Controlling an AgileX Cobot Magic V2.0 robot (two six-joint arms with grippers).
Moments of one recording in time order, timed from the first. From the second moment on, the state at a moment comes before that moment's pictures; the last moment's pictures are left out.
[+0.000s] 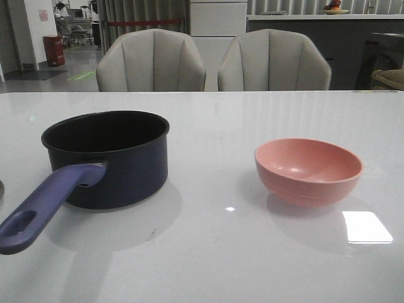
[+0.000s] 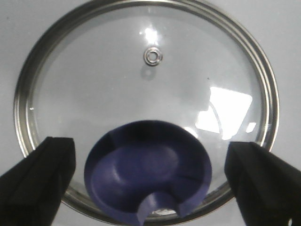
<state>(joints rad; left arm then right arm) 0.12 1.90 -1.33 -0.05 1.08 -0.04 0.17 0.20 -0.18 0.20 0.17 -0.18</state>
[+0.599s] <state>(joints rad) 0.12 1.93 -1.37 -0.07 1.09 -0.04 0.17 0.20 -0.18 0.20 0.17 -0.18</state>
